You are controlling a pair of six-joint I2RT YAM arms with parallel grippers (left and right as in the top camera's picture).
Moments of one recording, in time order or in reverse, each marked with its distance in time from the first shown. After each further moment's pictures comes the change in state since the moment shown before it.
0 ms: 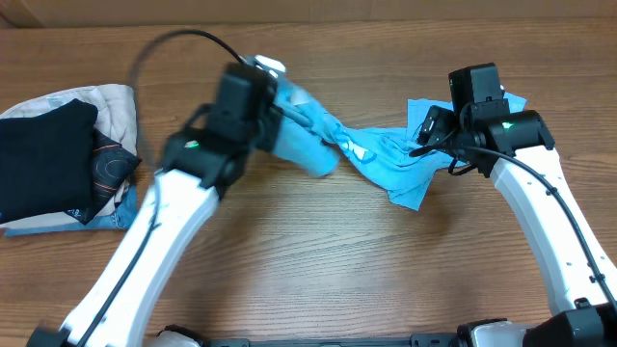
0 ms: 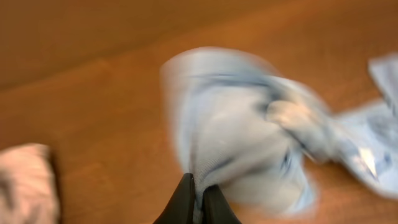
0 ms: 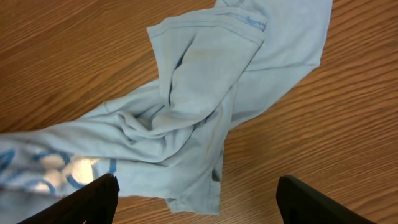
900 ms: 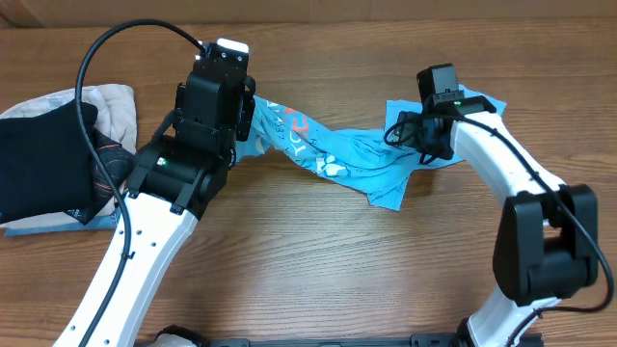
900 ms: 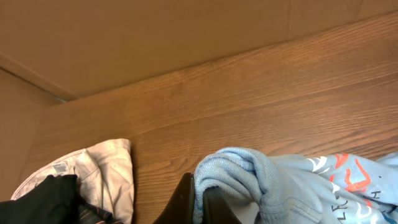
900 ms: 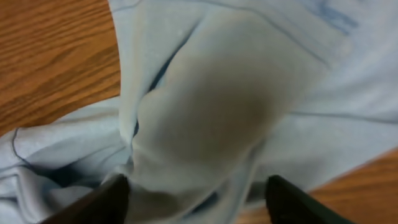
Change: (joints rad) left arm 0.008 -0.063 0.021 -0.014 -0.236 0.035; right arm -0.006 0.377 0.000 0.253 -0.142 -0.100
